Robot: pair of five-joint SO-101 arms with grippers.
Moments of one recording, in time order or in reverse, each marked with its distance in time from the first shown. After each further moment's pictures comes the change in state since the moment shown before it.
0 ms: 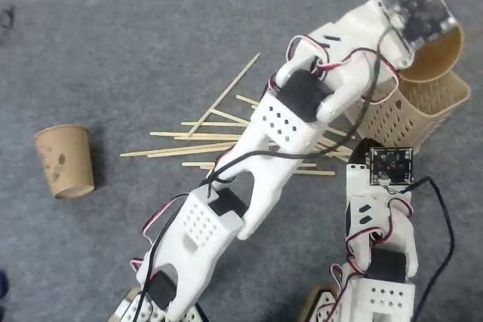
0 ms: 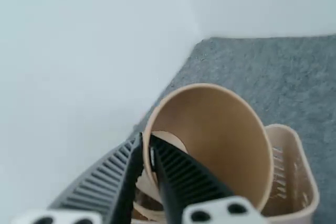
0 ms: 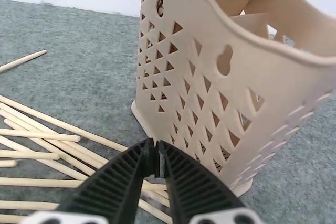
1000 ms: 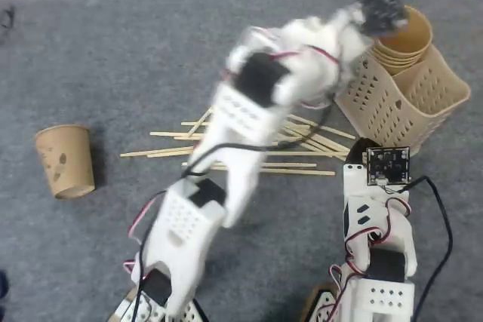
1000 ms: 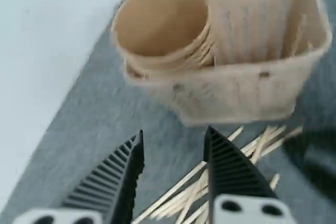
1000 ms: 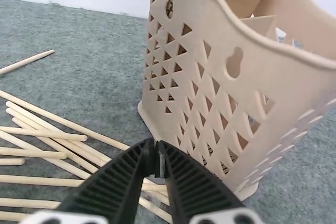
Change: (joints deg) left arm -8.0 -3.8 -5.8 34.5 -5.6; right arm -1.2 0.0 0.0 0.0 0.0
